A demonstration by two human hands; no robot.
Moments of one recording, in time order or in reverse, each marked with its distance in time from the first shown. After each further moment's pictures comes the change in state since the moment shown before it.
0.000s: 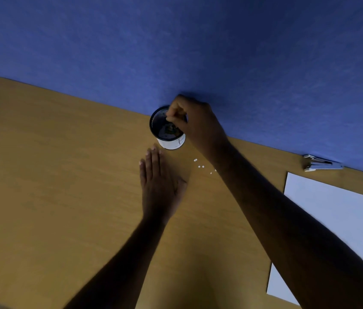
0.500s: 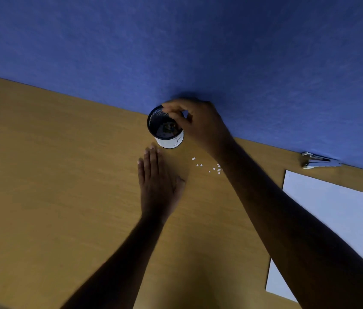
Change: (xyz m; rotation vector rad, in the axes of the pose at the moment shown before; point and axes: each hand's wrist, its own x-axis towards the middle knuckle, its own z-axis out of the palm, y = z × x) left_hand 0.000 -0.001 0.000 -0.021 0.021 0.005; right_hand -0.003 0.000 -0.014 0.090 0.000 -0.071
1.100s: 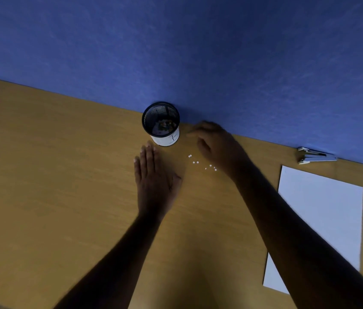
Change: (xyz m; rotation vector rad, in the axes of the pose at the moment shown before) left_hand 0.000 -0.001 0.001 0.009 -0.003 0.002; right_hand -0.074 0.042 -0.015 -0.284 -0.171 0.085
